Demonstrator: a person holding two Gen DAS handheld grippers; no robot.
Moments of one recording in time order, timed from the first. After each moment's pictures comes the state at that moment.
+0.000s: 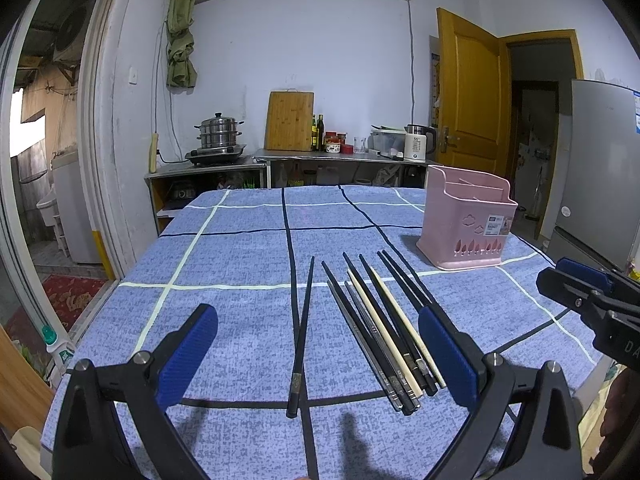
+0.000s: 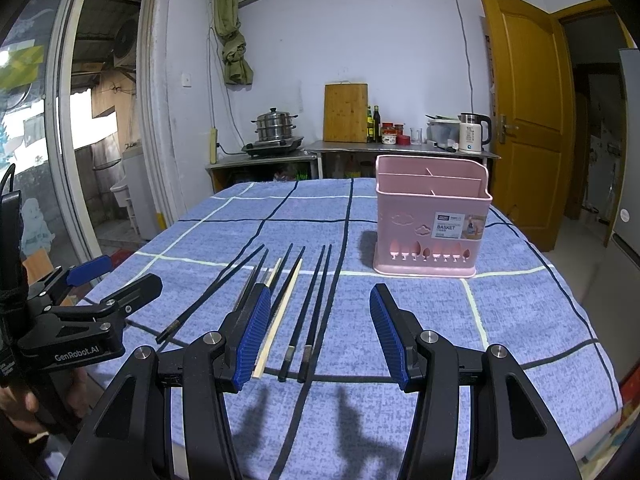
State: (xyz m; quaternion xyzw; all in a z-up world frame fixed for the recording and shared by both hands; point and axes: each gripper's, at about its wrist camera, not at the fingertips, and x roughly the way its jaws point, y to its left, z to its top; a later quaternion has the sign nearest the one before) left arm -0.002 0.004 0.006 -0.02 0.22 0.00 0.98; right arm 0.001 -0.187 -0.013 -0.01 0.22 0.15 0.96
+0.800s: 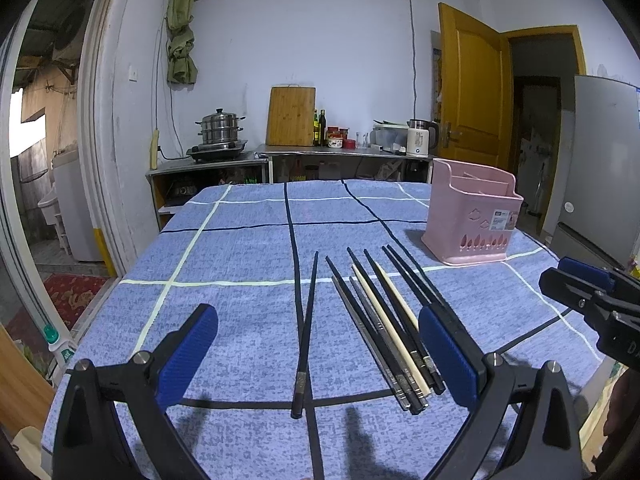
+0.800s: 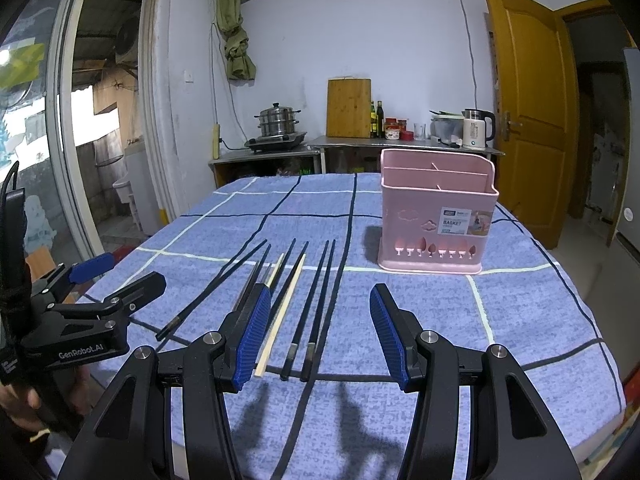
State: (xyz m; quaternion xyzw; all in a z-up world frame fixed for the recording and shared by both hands) left arm 0.005 0.006 0.000 -0.01 0.22 0.00 0.97; right arm 0.008 -0.183 -0.018 -0.01 0.23 0.16 0.96
